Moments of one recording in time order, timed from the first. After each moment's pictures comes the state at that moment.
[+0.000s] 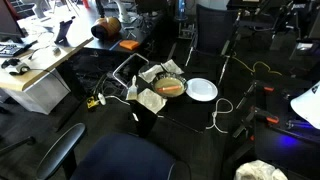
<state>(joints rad) 0.28 -0.67 0.13 -2.61 0.35 1.92 0.03</state>
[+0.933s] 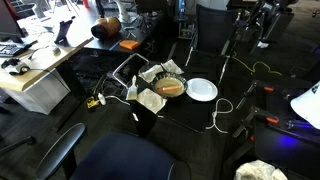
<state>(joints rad) 0.21 -0.58 0.17 -2.60 0.13 2.12 0.03</state>
